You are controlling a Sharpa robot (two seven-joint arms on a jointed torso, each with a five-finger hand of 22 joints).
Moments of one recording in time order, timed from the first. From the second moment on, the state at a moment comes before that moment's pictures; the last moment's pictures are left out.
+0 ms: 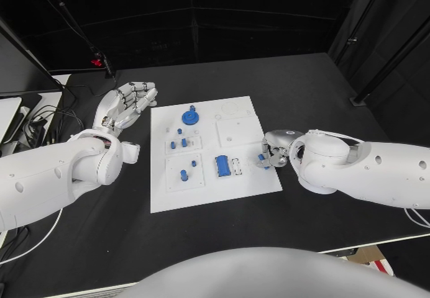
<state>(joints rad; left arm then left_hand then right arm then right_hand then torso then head) 1.25 -0.74 -0.24 1.32 -0.18 -0.47 0.68 1.26 0.09 -0.12 0.29 0.30 0.40 0.15 0.58 0.07 0.49 0.25 0.59 0.07 0.29 0.24 0.75 0.08 0.12 0.51 0.29 0.07 0.63 1.12 -1.01 -0.11 1.79 -1.57 -0.15 -0.69 1.40 0.01 -0.03 0.29 0.18 0.65 0.15 0.75 0.42 1.47 0.09 1.57 1.31 1.47 0.01 1.57 1.31 0.02 1.46 0.12 1.57 1.31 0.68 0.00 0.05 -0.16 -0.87</state>
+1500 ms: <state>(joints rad) 1.25 -0.74 -0.24 1.32 -0.18 -0.47 0.68 1.26 0.09 -0.12 0.29 0.30 0.40 0.15 0.59 0.07 0.49 0.25 0.59 0.07 0.28 0.24 0.75 0.08 0.12 0.51 0.29 0.07 0.63 1.11 -1.09 -0.12 1.85 -1.04 -0.46 -0.36 1.45 -0.03 0.26 0.14 0.29 0.97 0.15 0.35 0.12 1.47 0.05 1.57 1.31 1.46 0.00 1.57 1.31 0.01 1.47 0.11 1.57 1.31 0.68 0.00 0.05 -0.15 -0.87</state>
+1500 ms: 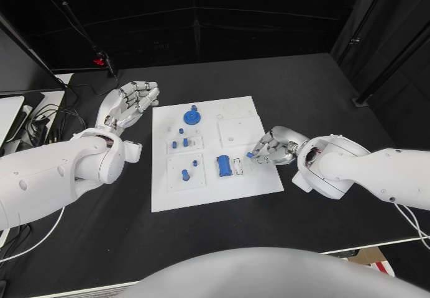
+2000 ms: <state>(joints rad) 1.25 -0.73 -0.24 1.32 -0.18 -0.47 0.68 1.26 0.09 -0.12 0.29 0.30 0.40 0.15 0.59 0.07 0.49 0.25 0.59 0.07 0.28 0.24 0.76 0.08 0.12 0.51 0.29 0.07 0.63 1.13 -1.06 -0.12 1.82 -0.64 -0.46 -0.30 1.42 -0.03 0.23 0.15 0.30 1.01 0.13 0.33 0.12 1.47 0.05 1.57 1.31 1.47 0.00 1.57 1.31 0.01 1.47 0.11 1.57 1.31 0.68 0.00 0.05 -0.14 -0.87</state>
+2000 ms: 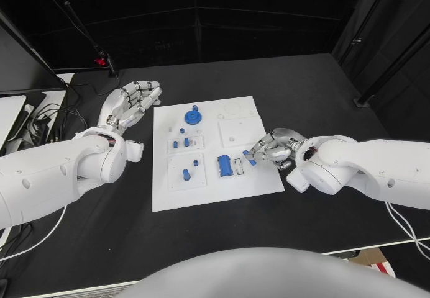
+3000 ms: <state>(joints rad) 1.25 -0.73 -0.24 1.32 -0.18 -0.47 0.68 1.26 0.10 -0.12 0.29 0.30 0.40 0.15 0.59 0.07 0.49 0.25 0.59 0.07 0.28 0.24 0.76 0.08 0.12 0.51 0.29 0.07 0.63 1.13 -0.99 -0.12 1.78 -0.49 -0.46 -0.40 1.37 -0.02 0.19 0.18 0.30 1.05 0.11 0.29 0.12 1.47 0.05 1.57 1.31 1.47 0.00 1.57 1.31 0.01 1.46 0.11 1.57 1.31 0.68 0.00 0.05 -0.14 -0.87</state>
